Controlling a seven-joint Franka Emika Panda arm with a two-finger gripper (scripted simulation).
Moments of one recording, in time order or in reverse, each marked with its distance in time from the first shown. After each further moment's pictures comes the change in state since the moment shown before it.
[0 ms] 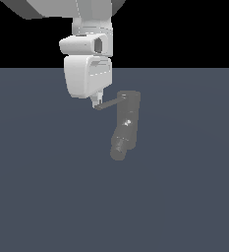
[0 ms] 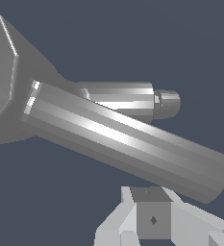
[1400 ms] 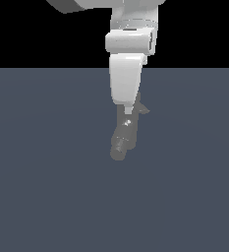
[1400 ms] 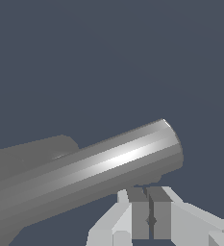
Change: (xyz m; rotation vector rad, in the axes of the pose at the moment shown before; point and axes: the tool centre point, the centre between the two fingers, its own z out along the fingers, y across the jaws) arm 0.091 0.024 0.000 -0.003 0.001 -0.027
